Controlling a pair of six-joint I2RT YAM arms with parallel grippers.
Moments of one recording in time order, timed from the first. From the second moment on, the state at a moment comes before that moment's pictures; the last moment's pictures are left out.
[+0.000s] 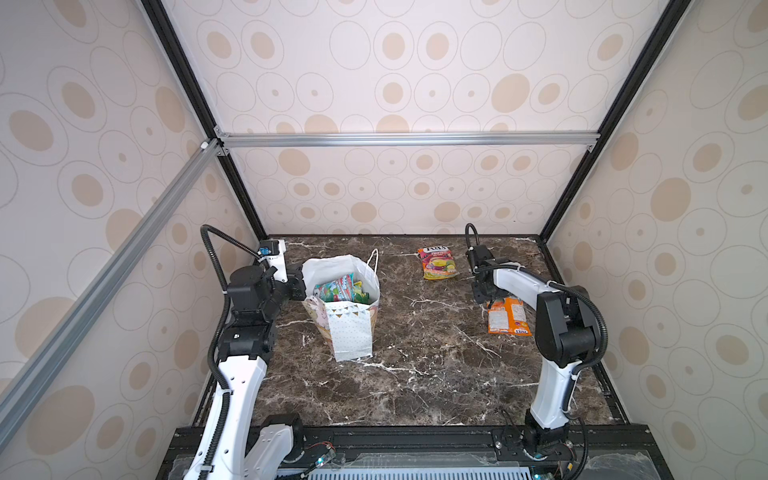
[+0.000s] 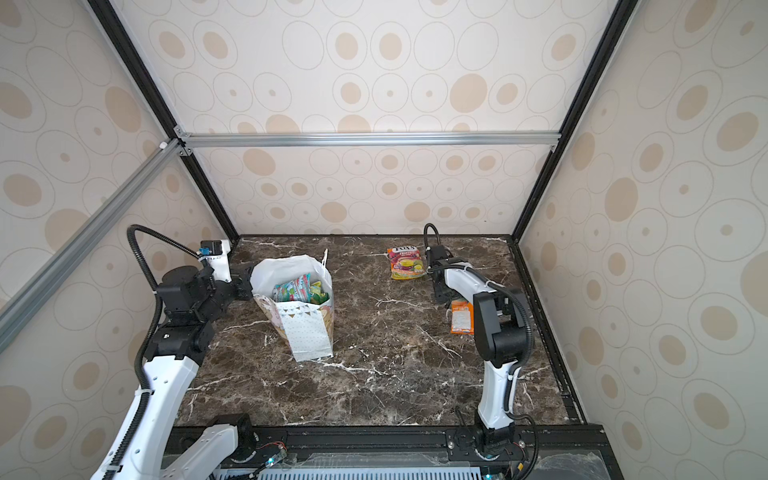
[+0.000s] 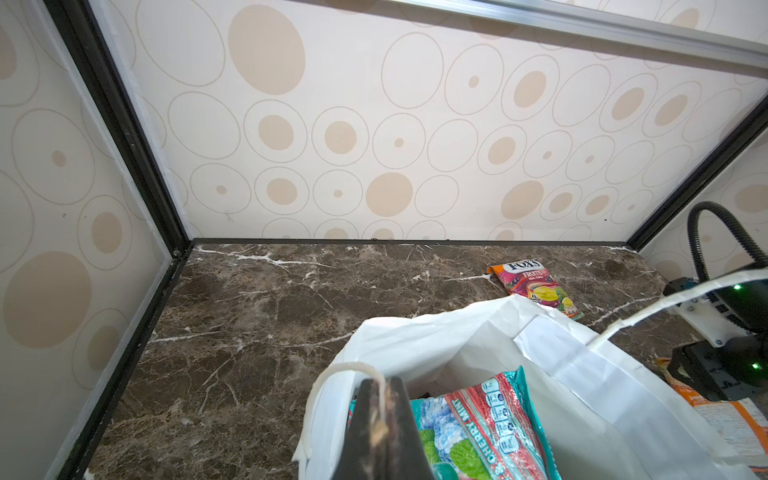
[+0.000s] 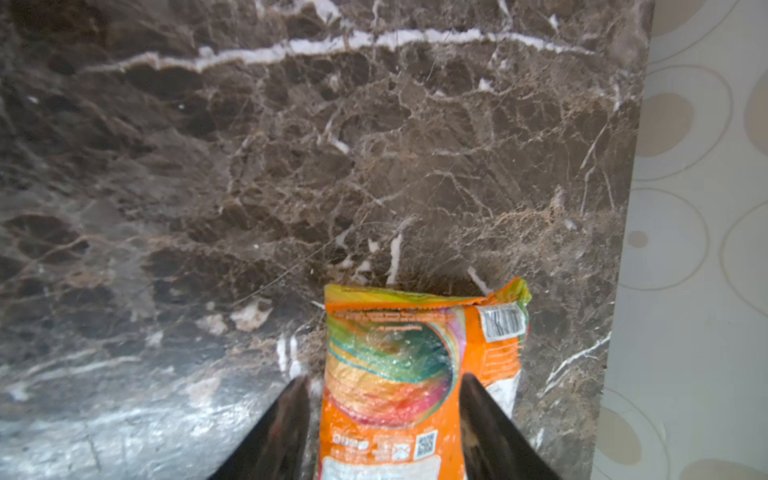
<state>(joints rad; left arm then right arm) 0.07 0.91 0.92 -0.26 0.25 -0.08 0.24 1.97 1.44 -0.78 0.48 0.09</state>
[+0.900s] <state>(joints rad) 0.07 0.90 0.92 -0.26 0.25 -0.08 0.24 2.12 1.54 -0.78 0.49 -0.04</state>
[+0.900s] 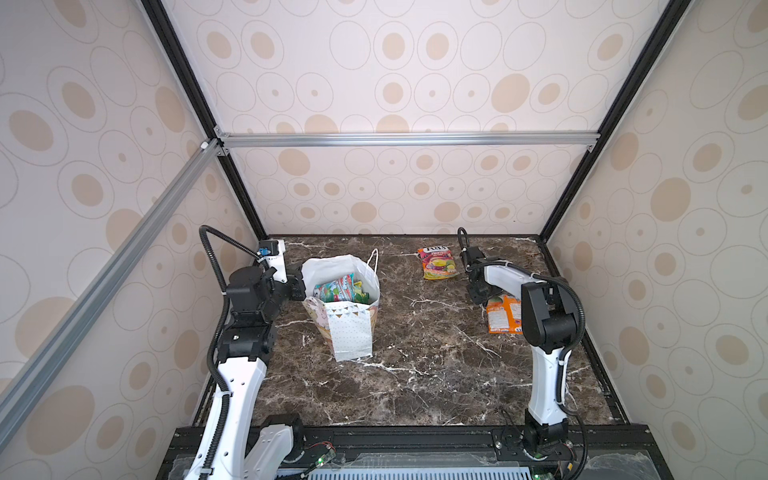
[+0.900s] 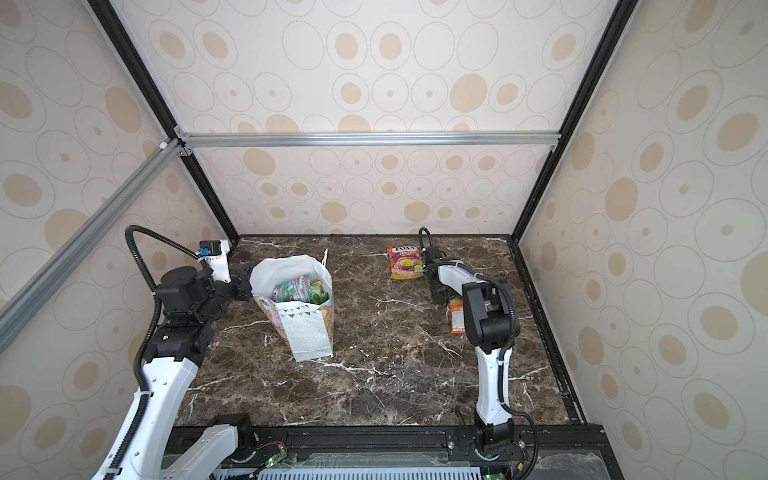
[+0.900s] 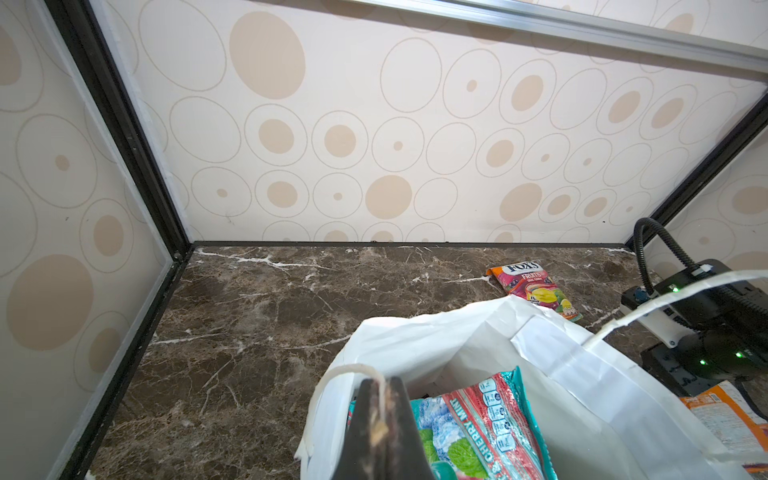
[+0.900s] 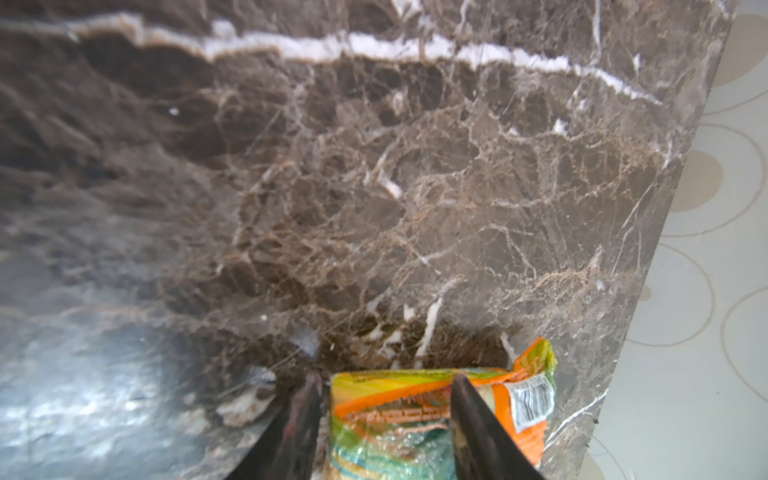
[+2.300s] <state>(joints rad) 0.07 0.85 0.91 -0.27 0.25 -0.08 0.24 2.07 1.47 -0.76 0.31 0.04</state>
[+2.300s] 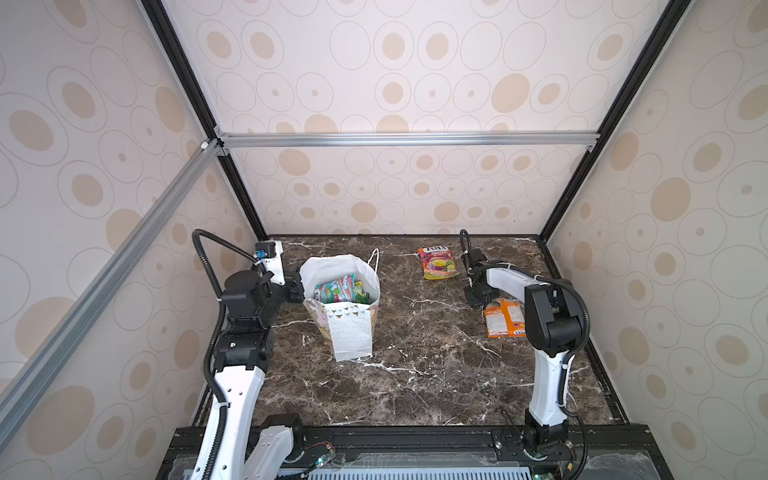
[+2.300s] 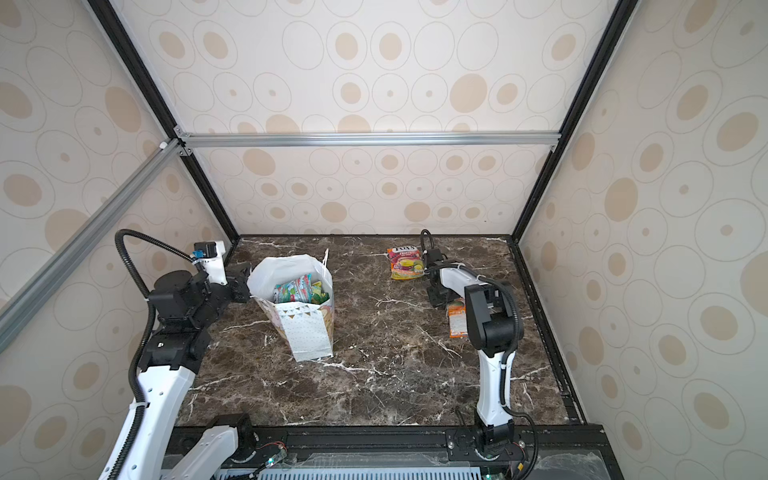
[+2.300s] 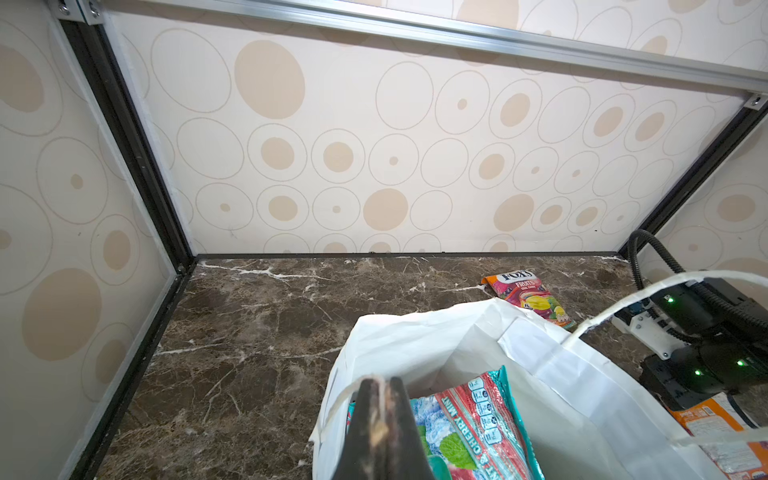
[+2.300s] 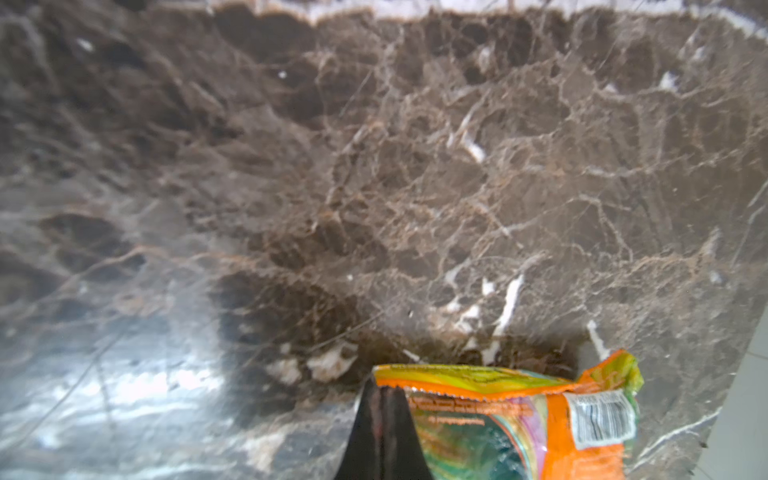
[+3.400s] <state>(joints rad) 0.07 0.84 0.91 -0.28 0.25 -0.08 0.26 1.79 1.36 -0.76 0.23 0.05</state>
